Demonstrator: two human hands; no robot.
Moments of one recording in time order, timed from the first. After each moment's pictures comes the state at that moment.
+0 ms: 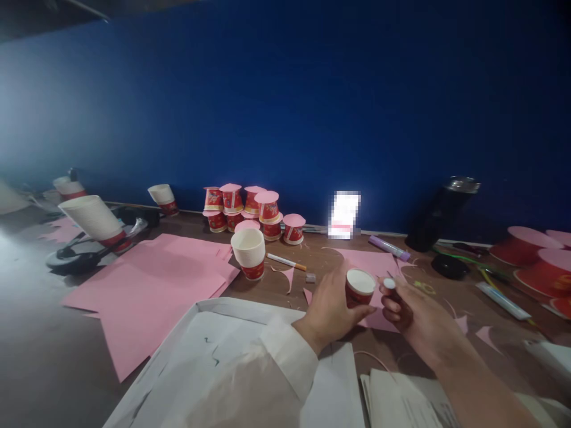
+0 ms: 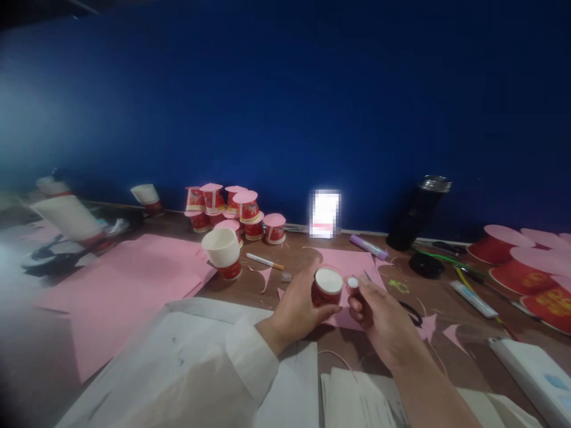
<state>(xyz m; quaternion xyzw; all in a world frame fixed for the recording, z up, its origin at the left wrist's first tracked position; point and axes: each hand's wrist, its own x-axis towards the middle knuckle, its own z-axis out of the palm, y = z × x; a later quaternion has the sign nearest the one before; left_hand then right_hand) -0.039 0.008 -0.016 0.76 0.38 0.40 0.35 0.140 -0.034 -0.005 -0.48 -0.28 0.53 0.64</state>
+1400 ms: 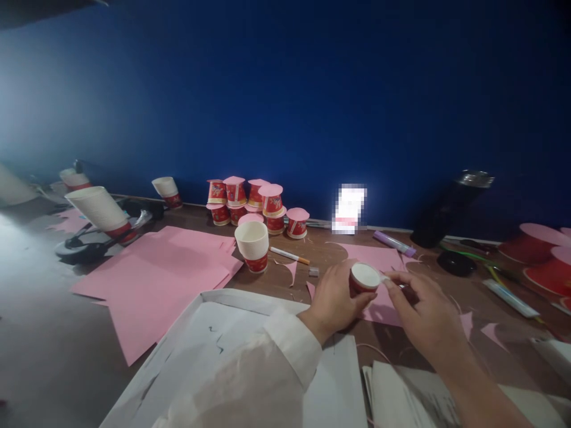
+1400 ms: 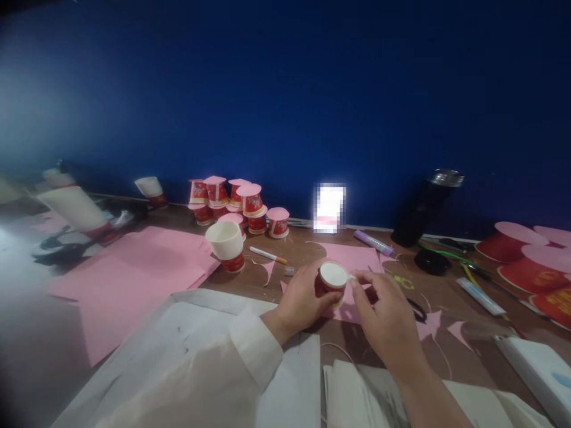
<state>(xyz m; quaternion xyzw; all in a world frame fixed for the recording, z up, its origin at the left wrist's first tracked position) -0.037 0.007 -0.005 0.75 0.38 0.42 0.34 0.139 -0.043 0.003 -0.66 -0.61 -0.02 0.44</state>
